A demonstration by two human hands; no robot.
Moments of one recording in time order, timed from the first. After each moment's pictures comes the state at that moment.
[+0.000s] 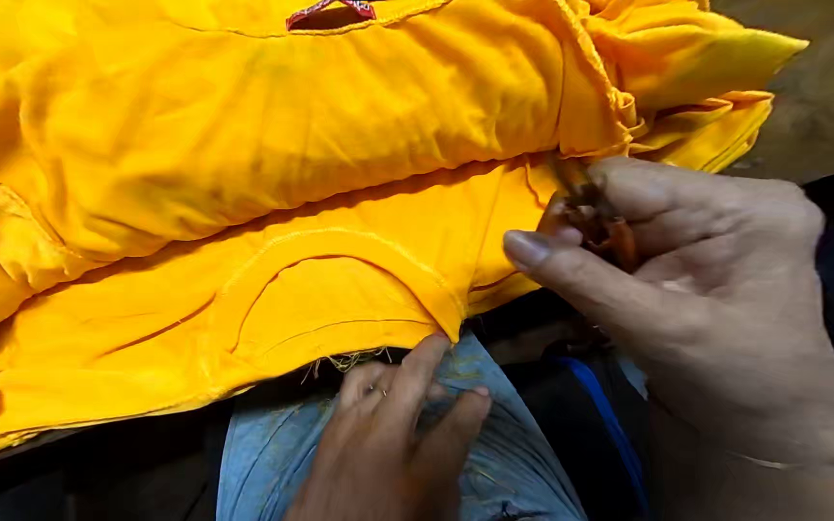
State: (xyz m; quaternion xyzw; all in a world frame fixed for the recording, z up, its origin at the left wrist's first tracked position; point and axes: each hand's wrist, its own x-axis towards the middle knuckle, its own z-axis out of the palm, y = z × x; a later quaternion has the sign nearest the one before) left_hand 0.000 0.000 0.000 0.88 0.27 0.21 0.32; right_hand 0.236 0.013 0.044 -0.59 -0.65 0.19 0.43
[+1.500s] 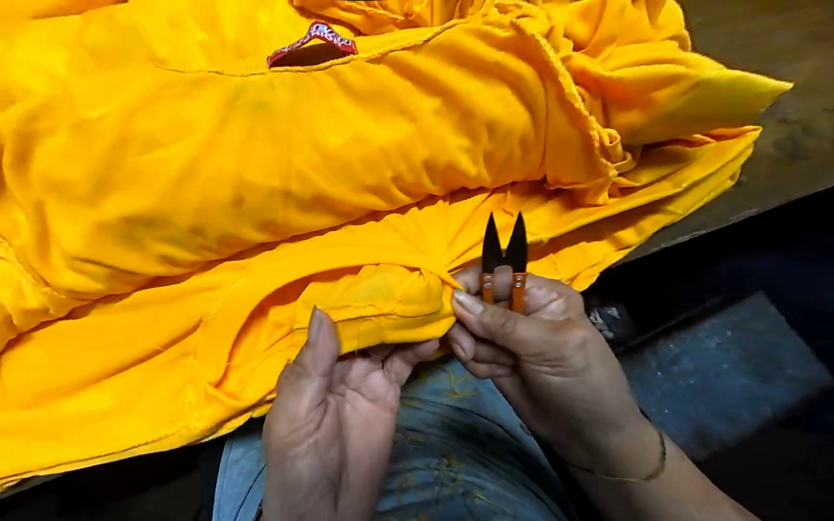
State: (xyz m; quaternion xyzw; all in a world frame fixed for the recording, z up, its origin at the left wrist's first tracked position) left_hand 0.035 0.034 -0.004 0.09 0.18 0.52 0.83; right_hand 0.202 0.009 -0.002 -0.46 -0.33 0.56 0.61
